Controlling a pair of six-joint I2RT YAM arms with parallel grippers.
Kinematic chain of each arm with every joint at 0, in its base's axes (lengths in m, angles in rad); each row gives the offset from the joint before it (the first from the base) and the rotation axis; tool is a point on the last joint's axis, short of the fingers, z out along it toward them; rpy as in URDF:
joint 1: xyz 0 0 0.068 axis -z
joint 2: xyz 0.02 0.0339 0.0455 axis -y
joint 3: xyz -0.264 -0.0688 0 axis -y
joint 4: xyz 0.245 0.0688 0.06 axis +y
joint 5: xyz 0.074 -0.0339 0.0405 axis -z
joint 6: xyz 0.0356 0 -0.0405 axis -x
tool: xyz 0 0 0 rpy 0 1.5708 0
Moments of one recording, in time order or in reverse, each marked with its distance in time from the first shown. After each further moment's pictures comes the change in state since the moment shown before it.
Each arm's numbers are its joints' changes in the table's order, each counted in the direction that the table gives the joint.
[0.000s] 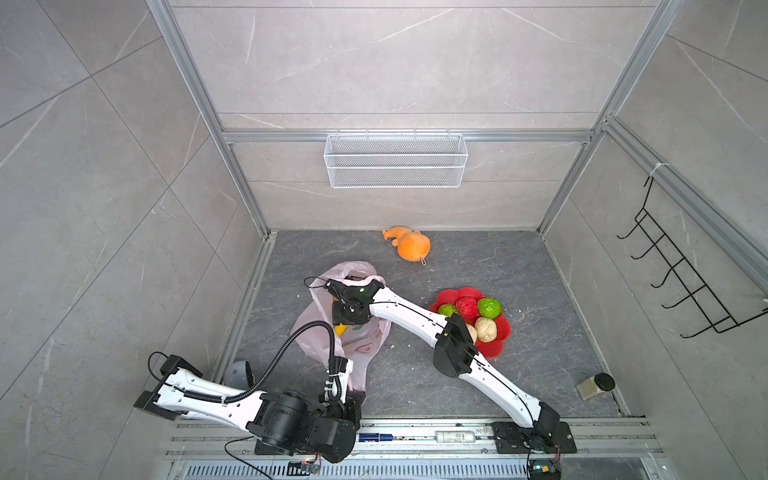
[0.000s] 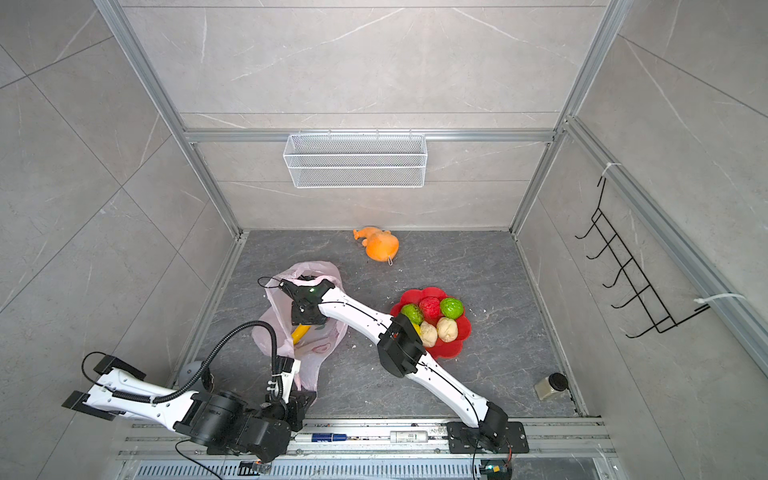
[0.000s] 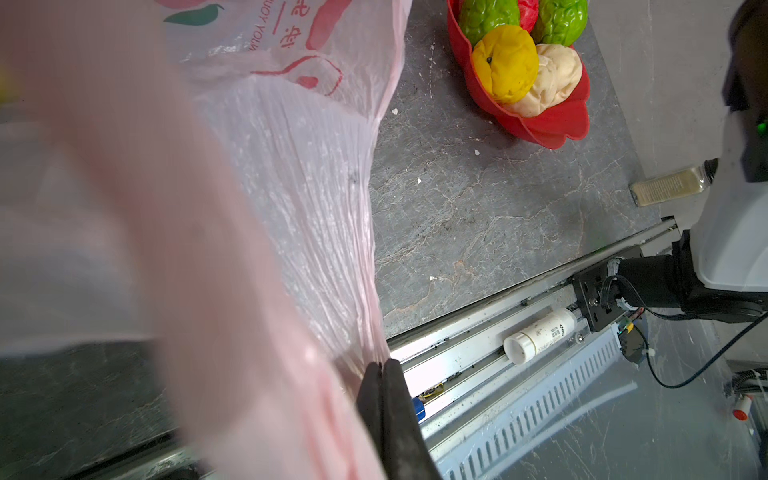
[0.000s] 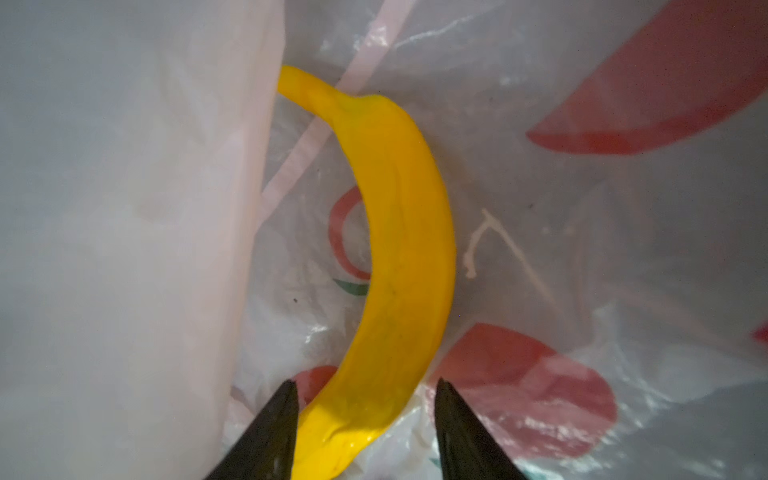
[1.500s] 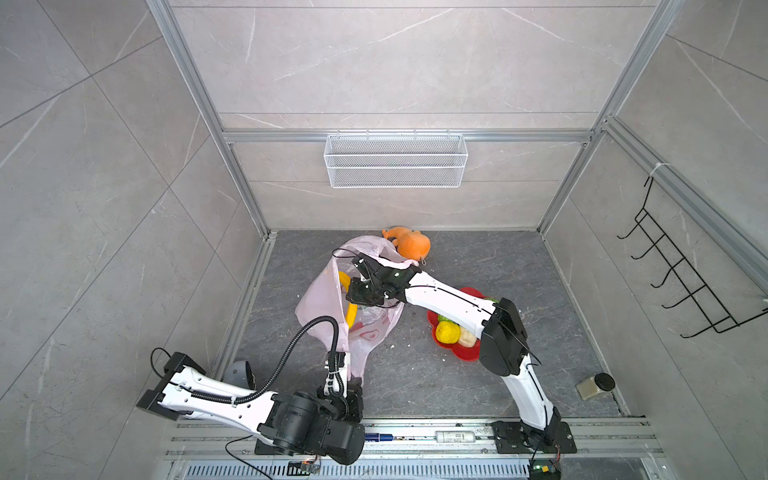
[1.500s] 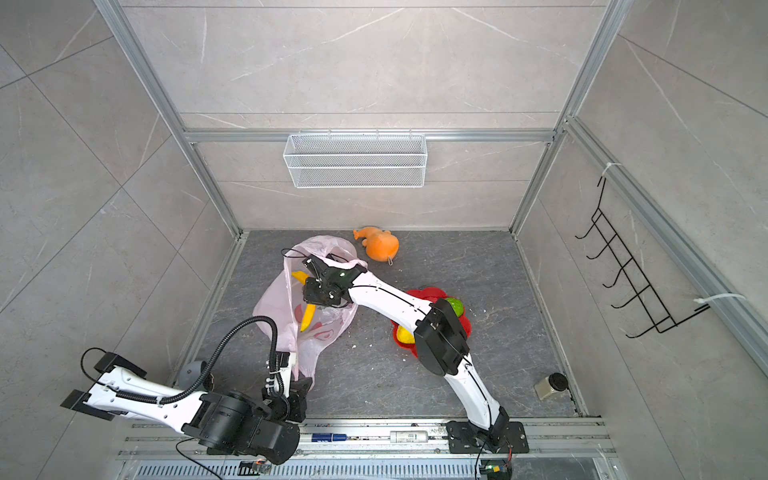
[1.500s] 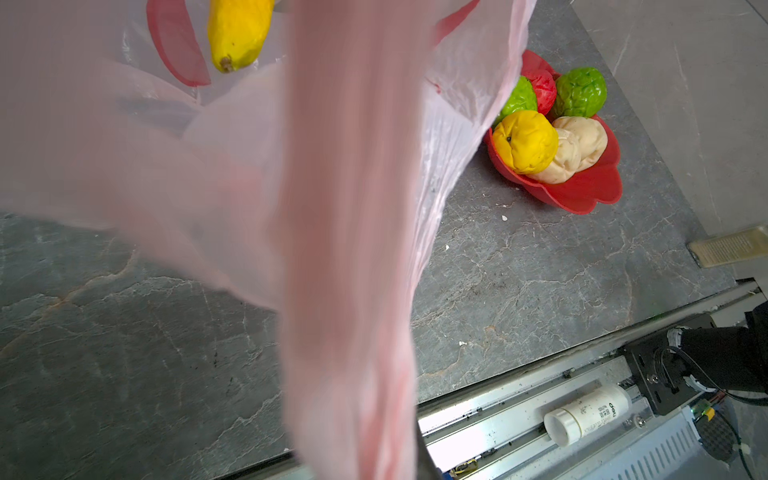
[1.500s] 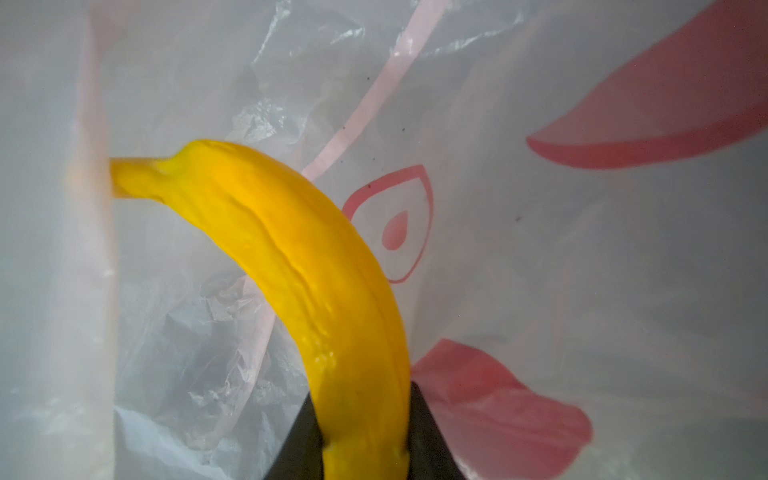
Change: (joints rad) left arm 0.000 -0.143 0.097 0.136 -0.187 0.092; right arm 0.092 0.554 -0.711 -0.438 -0.132 -0.031
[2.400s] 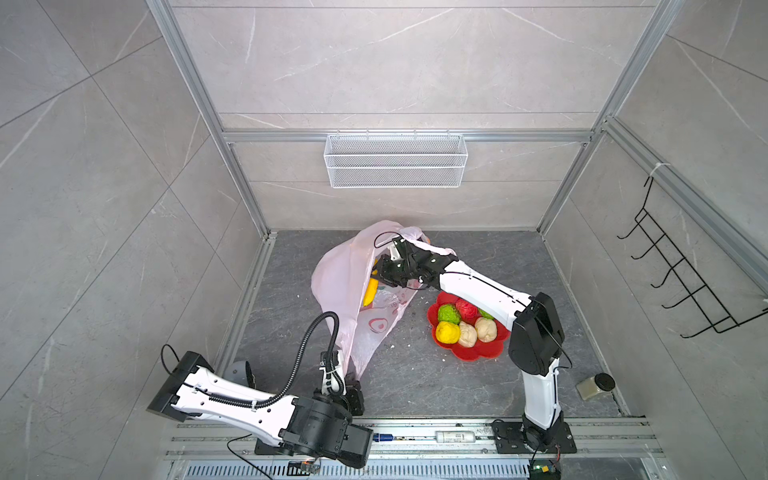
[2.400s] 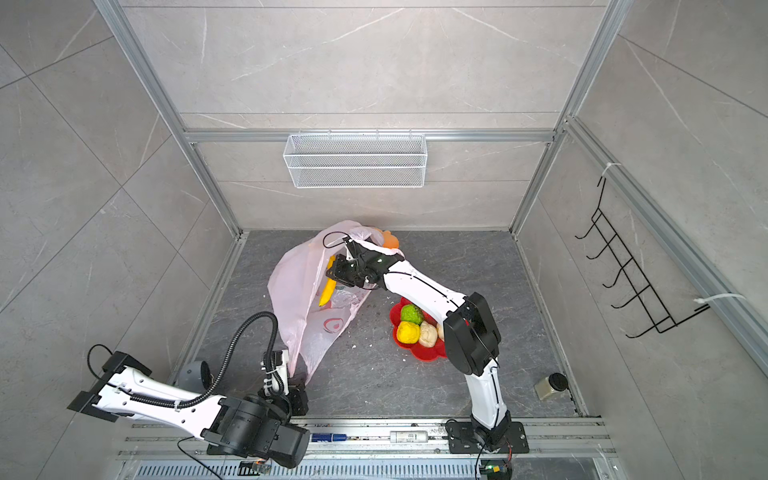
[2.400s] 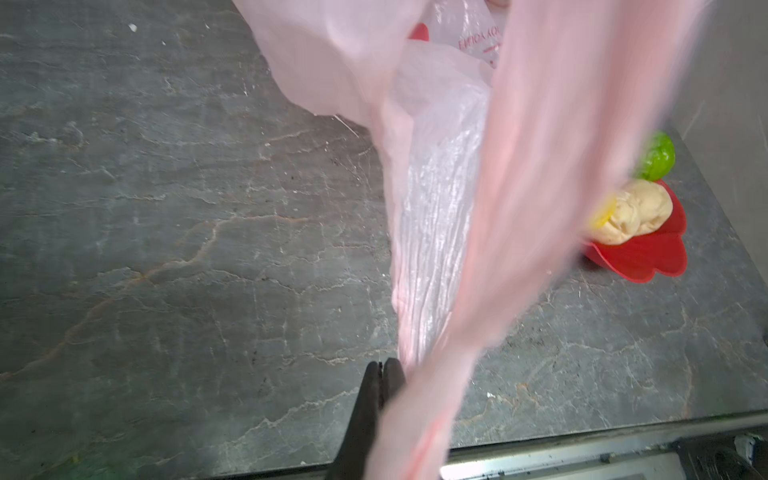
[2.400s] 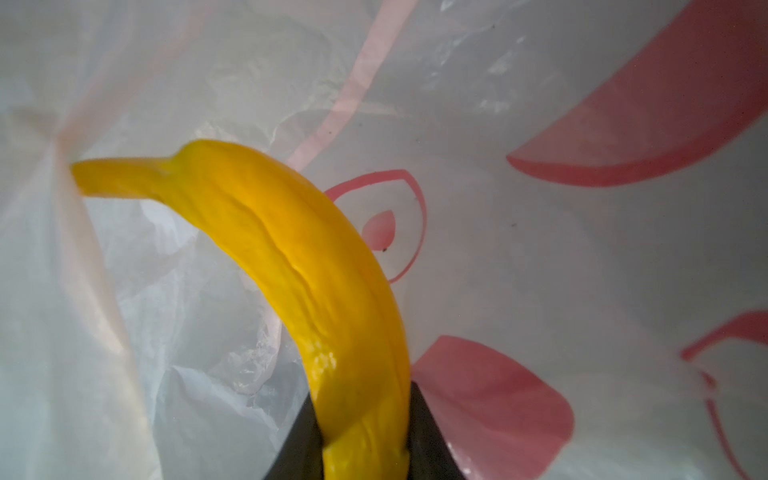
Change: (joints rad) left arm 0.000 -0.158 0.073 0.242 -0.093 0.364; right arm 0.188 0.173 -0.202 -0.186 -0.185 -0.019
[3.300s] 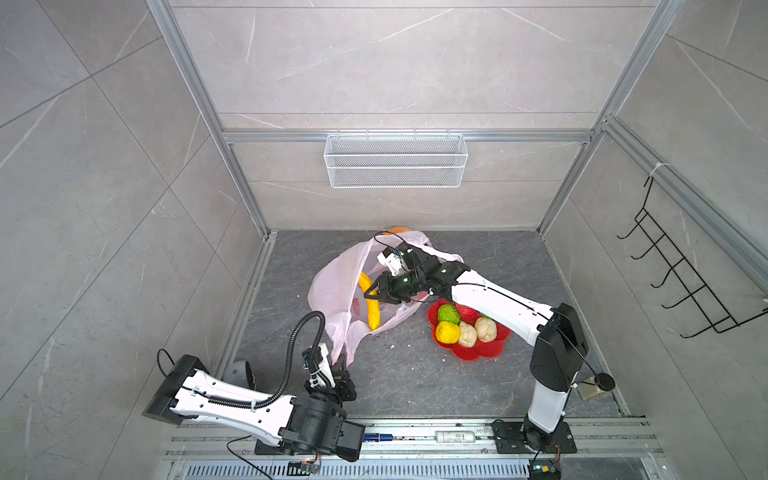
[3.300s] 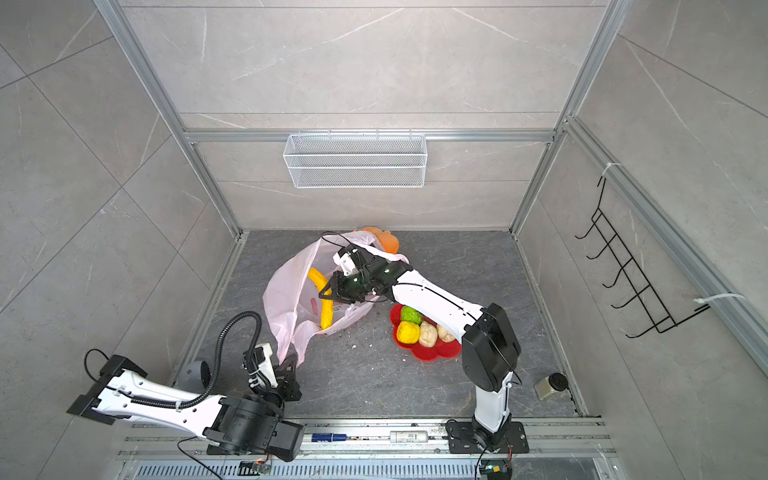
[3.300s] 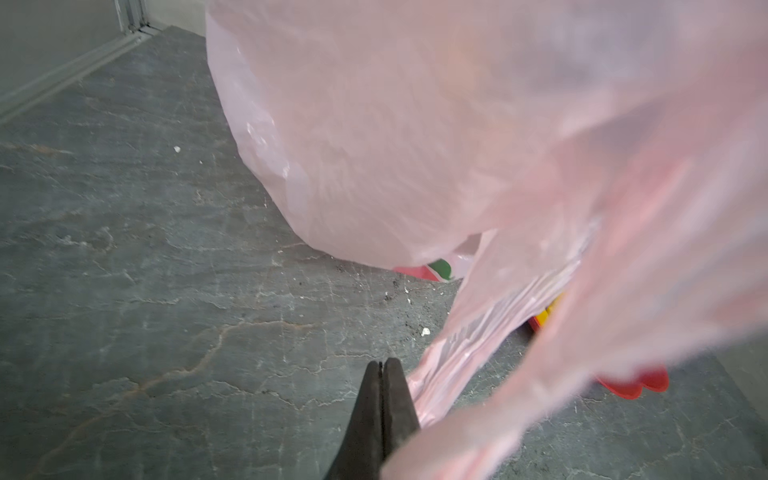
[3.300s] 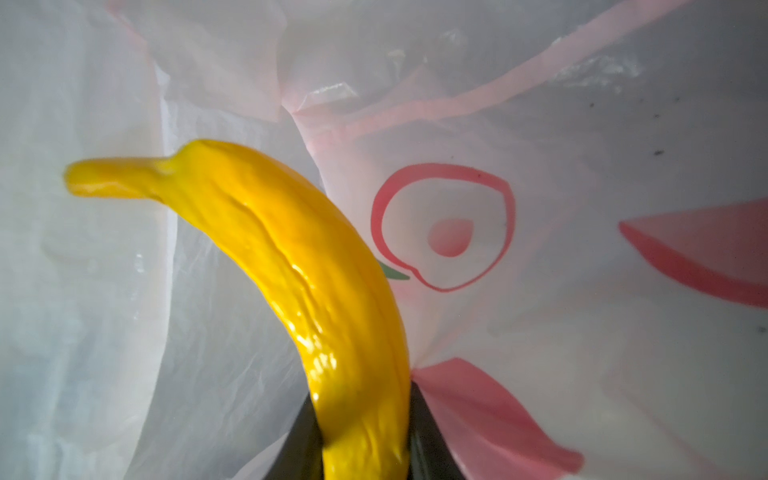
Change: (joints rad) left arm -0.042 0.008 -0.097 -0.037 -0.256 0.088; right arm -0.049 0.161 -0.171 0.008 -0.218 0.101
